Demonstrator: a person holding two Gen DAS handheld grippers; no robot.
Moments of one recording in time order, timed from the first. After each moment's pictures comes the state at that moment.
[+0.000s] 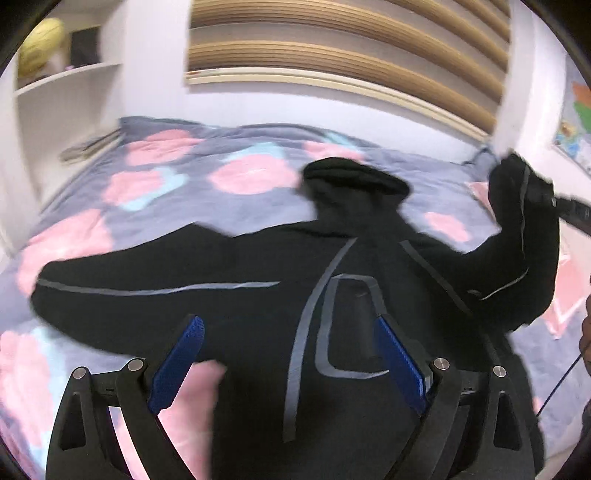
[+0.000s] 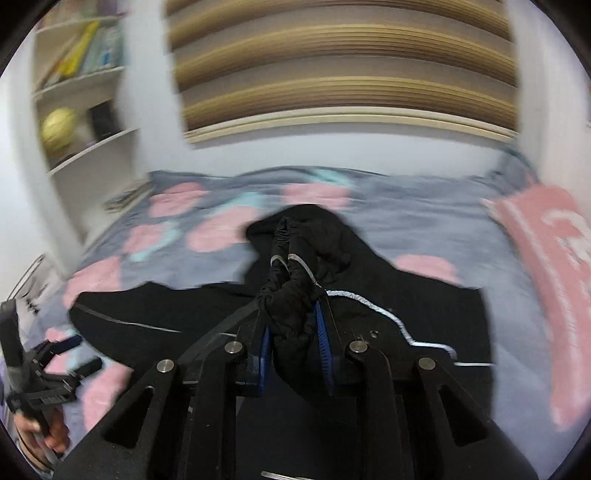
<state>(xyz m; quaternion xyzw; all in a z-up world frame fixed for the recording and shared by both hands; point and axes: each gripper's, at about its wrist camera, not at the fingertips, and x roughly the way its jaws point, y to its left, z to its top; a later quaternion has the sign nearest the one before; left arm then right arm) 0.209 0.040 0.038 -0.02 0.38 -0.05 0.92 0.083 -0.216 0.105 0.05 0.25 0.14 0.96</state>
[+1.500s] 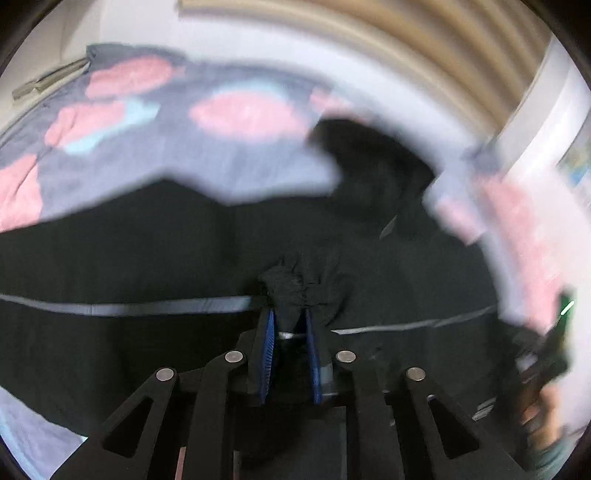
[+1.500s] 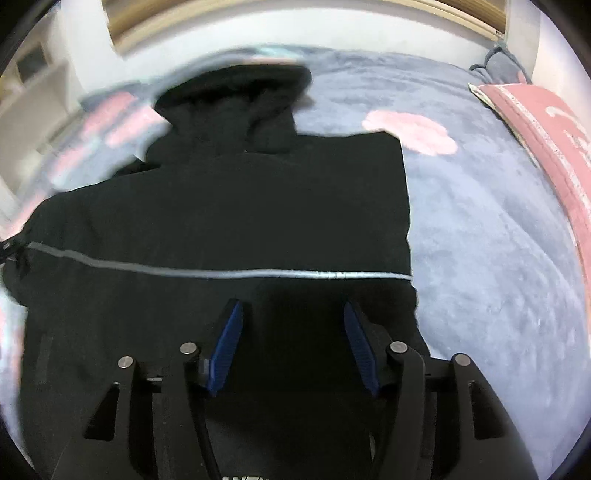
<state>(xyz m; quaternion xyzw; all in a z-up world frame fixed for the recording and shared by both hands) 0.344 0.085 -0.074 -0.06 0.48 -0.11 0.87 0.162 -0.274 -0.118 0.05 0.44 0.01 0.90</state>
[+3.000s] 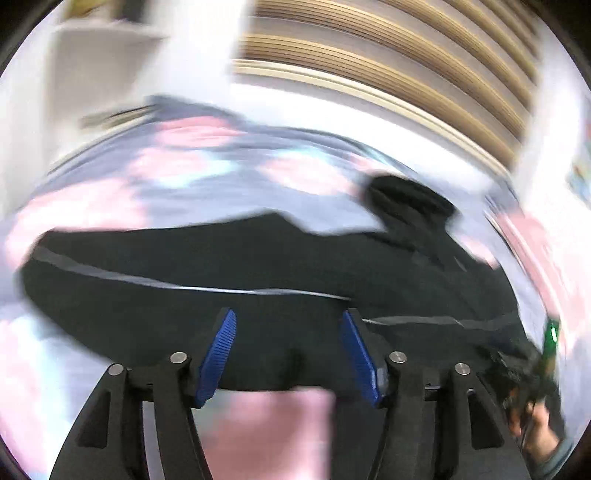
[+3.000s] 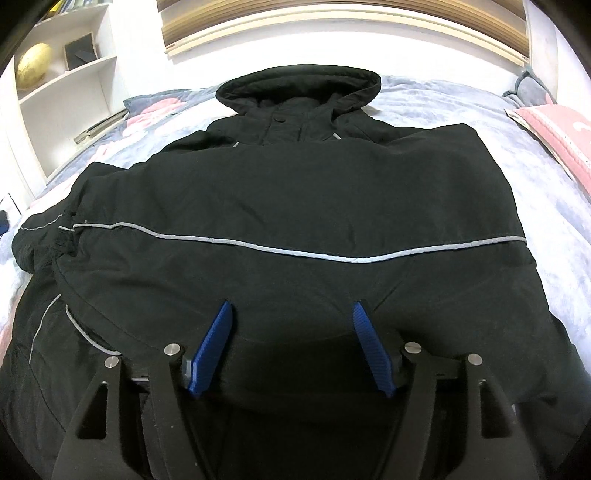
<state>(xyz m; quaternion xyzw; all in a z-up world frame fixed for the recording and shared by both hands) 0.242 0.206 -0.013 -0.11 0.34 -0.03 0.93 0.134 -0.214 -0.142 0.06 0.33 0.09 0.94</state>
